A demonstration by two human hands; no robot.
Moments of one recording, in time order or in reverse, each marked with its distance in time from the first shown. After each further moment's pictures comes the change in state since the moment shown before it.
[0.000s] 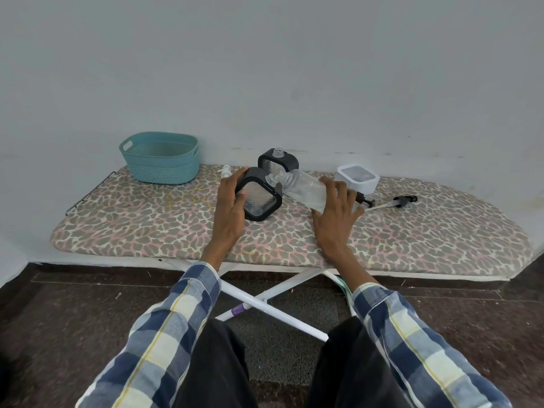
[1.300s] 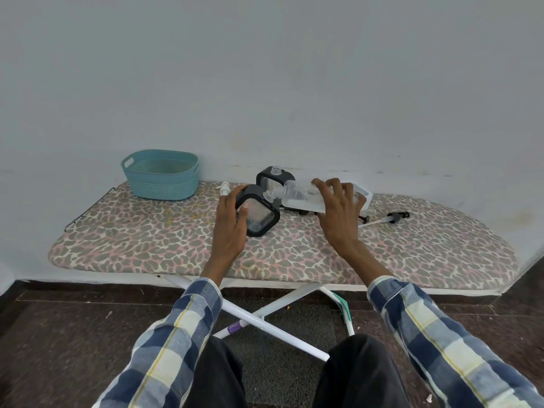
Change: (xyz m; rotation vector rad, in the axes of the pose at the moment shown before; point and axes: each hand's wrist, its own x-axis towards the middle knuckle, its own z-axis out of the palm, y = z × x) left_hand 0.002 -0.009 0.002 0.151 0.041 0.082; right_hand 0.044 0.003 -0.030 -0.239 -0.022 -0.248
